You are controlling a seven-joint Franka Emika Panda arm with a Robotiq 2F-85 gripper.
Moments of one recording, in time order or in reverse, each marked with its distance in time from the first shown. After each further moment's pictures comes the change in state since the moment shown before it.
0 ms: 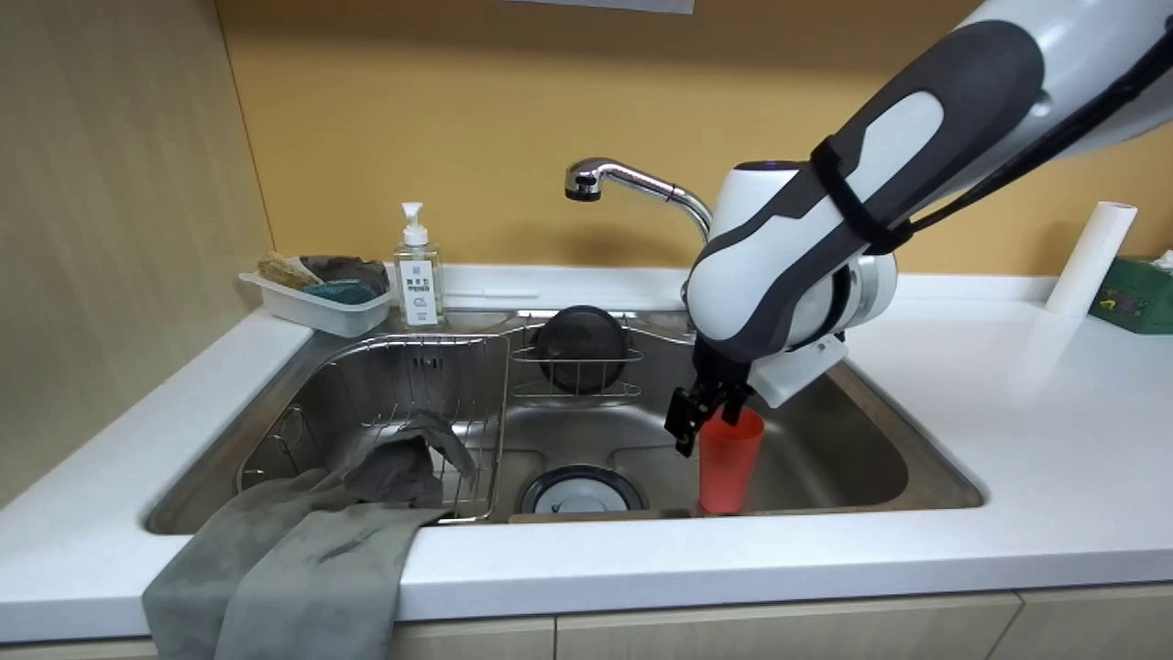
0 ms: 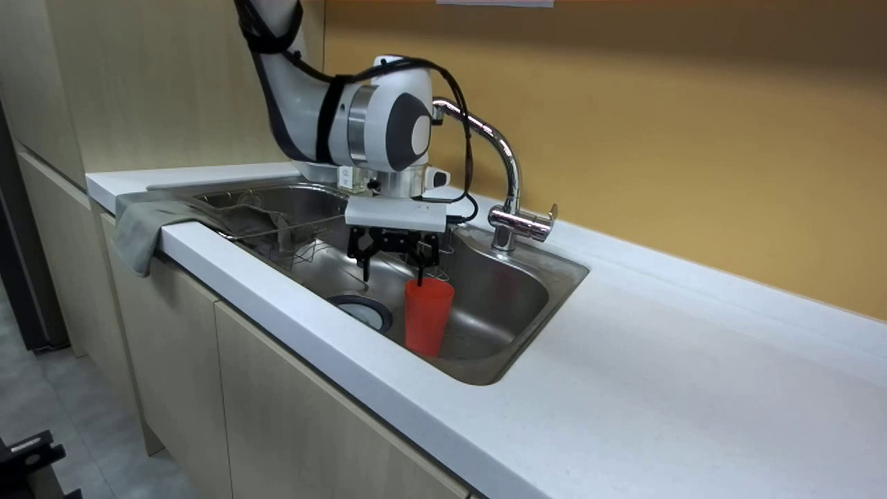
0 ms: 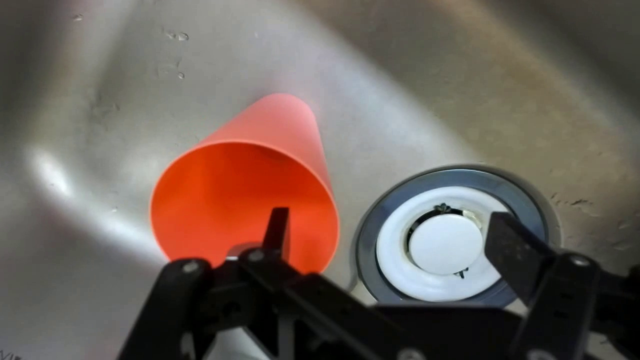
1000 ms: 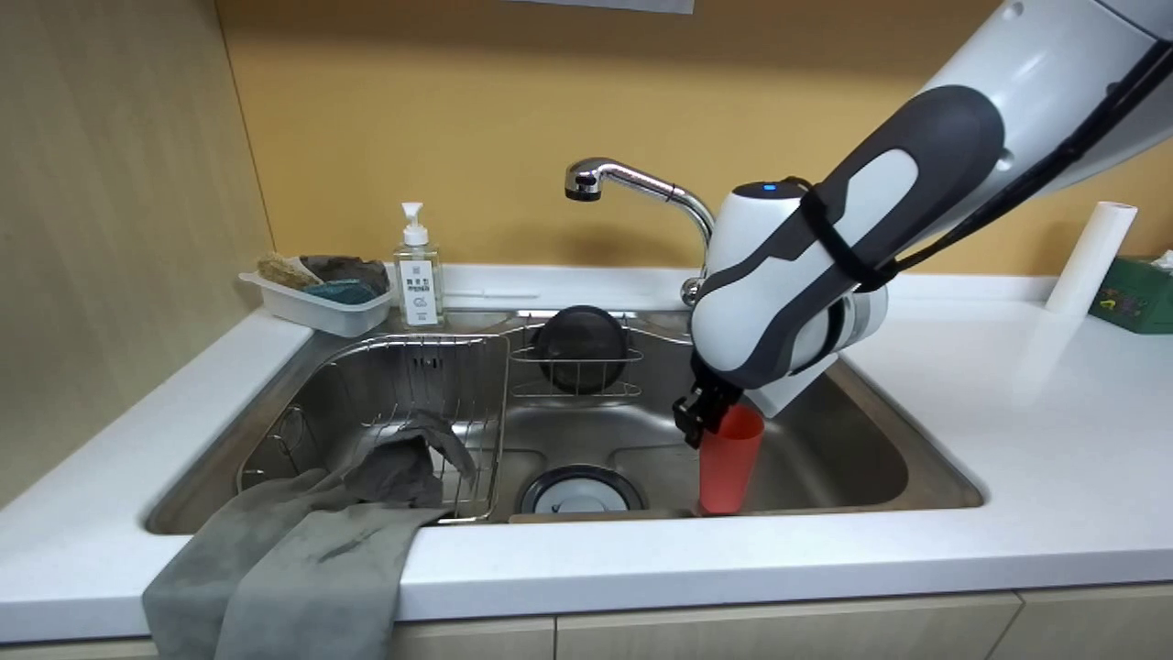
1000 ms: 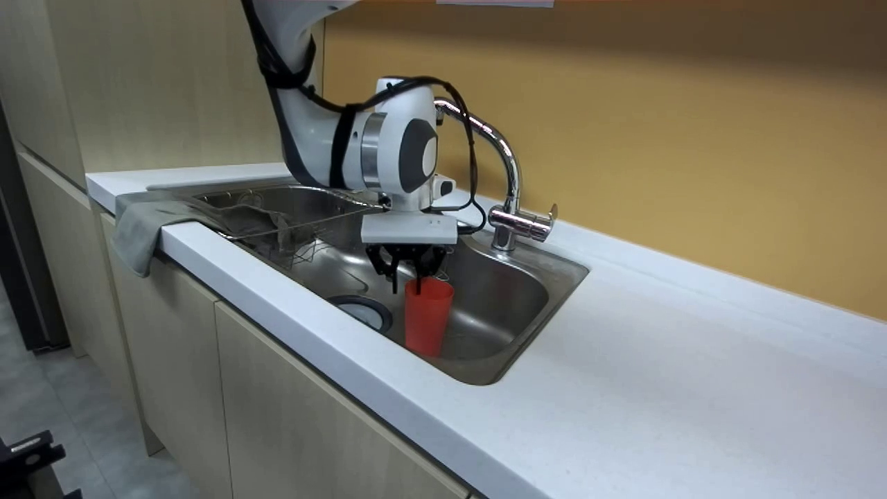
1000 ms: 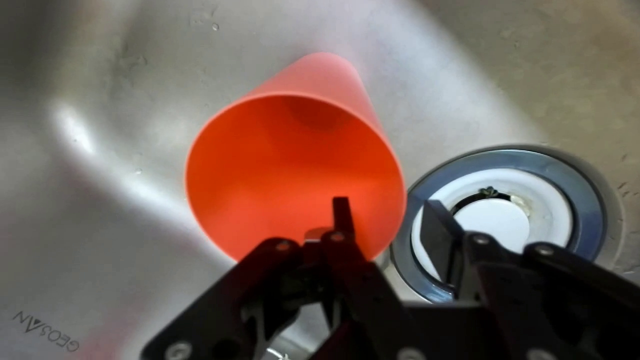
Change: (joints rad) arm 0.005 0.075 -0.031 0.045 -0.074 0.111 0.004
